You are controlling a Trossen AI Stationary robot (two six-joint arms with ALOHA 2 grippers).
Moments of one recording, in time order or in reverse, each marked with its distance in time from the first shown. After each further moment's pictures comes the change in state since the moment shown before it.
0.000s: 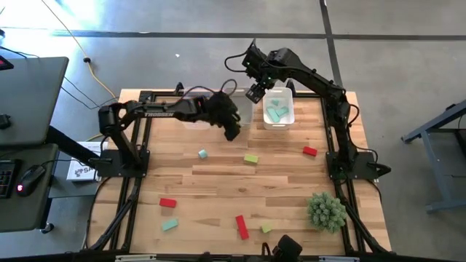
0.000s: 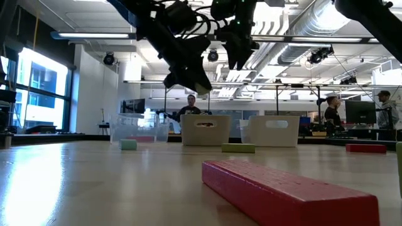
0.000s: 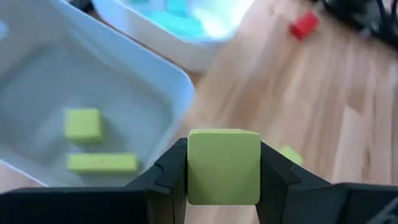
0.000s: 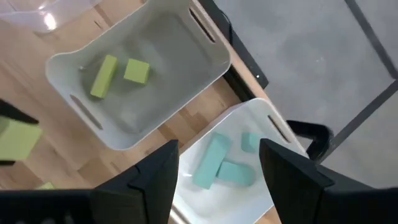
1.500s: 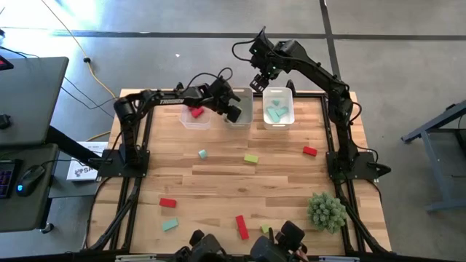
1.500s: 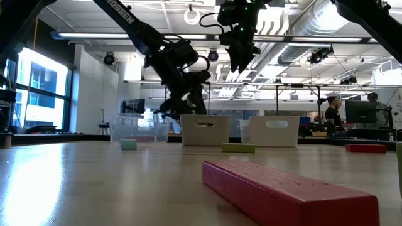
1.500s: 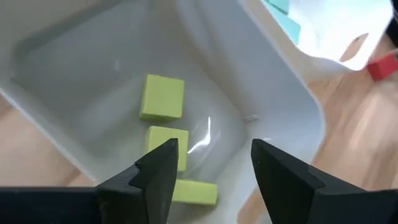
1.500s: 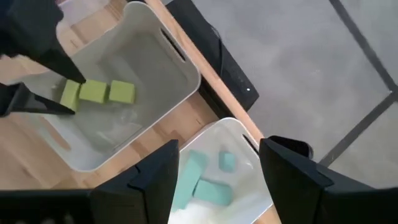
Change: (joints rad) left arm 0.215 0.198 0.082 0.000 0.137 -0.145; right arm -0.103 0.000 -0.004 0.074 -0.049 -0.104
